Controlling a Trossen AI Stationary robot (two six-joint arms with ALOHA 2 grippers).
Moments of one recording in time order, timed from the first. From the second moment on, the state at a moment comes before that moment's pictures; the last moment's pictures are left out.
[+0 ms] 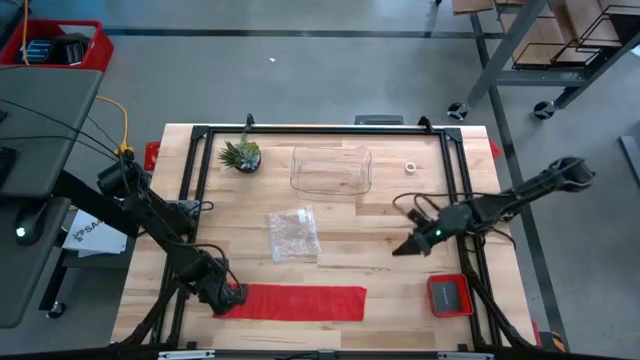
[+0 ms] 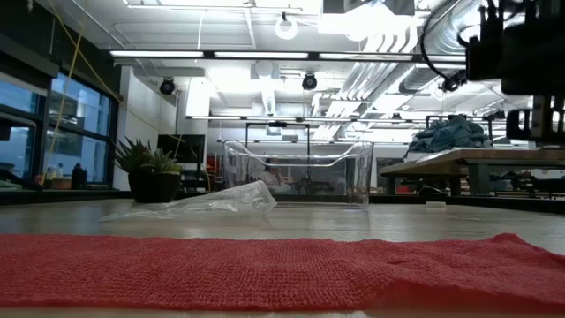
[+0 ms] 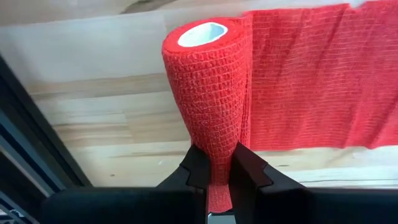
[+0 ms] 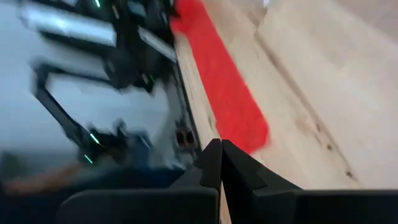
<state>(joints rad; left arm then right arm) -0.85 1.49 0.81 -0.66 0.20 -2.34 0.36 0.80 0.27 0.13 -0.11 1.24</state>
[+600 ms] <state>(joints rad) -0.84 1.49 0.81 -0.68 0.20 -2.32 0.44 1.62 0.74 0.18 -0.31 1.05</state>
